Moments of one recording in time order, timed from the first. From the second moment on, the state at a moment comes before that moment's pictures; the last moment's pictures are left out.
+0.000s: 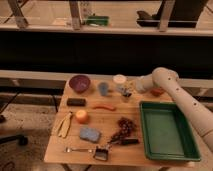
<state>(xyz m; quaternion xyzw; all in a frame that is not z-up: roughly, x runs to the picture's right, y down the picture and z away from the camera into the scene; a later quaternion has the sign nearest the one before) 0.151 0.000 0.862 -0.11 -0.27 0.02 0.95</state>
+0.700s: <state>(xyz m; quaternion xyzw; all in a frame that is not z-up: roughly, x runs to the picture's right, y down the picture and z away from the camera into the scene) 0.166 0.005 0.888 -0.13 -0.26 0.04 0.96</state>
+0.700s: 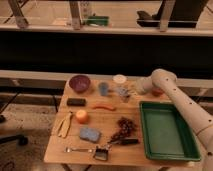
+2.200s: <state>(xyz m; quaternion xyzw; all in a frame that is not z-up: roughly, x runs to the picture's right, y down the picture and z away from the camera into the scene) 0.172 -0.001 0.892 -0.13 -0.24 0.04 0.96</state>
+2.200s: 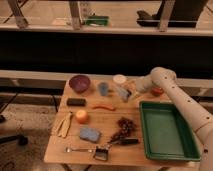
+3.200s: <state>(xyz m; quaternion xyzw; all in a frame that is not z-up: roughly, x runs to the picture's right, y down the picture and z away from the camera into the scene) 0.176 -0.016 0.854 -0.09 -0.25 0.03 0.96</state>
